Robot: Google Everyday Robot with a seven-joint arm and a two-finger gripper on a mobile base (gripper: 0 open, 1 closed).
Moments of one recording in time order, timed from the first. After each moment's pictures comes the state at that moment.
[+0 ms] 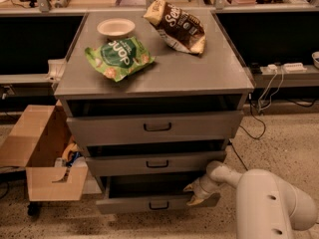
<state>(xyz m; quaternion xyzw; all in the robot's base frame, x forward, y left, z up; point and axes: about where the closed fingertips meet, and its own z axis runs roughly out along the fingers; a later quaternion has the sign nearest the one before) 0.579 -0.178 0.167 -0.77 0.59 0.14 0.18</state>
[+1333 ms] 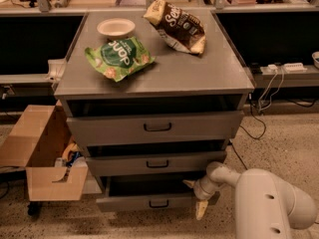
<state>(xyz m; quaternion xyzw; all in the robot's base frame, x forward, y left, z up) 0.568 -0.181 0.162 -0.77 0.59 0.15 0.17</state>
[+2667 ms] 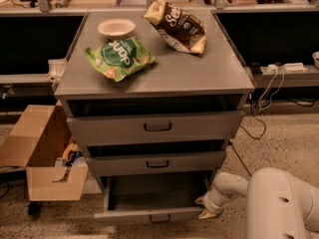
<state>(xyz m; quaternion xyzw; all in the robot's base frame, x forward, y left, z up) 0.496 -0.229 0.159 -0.76 0.63 0.16 0.10</state>
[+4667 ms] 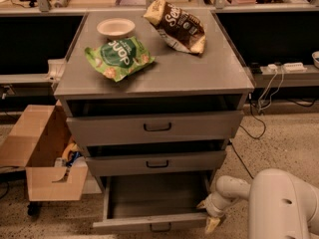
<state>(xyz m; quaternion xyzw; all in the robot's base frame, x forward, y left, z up) 0.482 -0.230 0.158 -0.75 0.63 0.16 0.10</state>
